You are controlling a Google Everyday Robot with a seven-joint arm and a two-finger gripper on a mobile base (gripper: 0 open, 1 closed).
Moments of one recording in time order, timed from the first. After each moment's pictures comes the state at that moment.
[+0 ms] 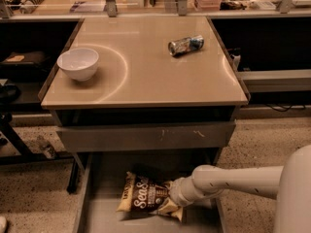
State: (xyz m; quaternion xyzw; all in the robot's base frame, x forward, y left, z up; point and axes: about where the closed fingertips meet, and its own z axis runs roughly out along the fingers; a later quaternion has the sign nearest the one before) arm 0.465 -0.033 0.363 -0.61 0.72 0.22 0.24
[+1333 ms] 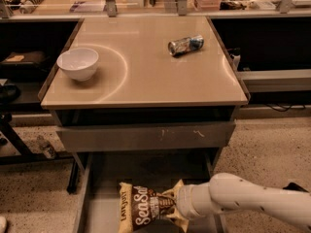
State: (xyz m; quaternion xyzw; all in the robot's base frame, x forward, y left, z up) arm 0.399 -0.035 0.488 -0.66 0.66 0.20 0.30
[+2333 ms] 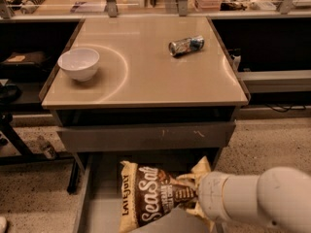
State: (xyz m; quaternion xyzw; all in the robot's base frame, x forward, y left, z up) arm 0.353 -0.069 0.701 -0.68 0.64 0.07 0.36
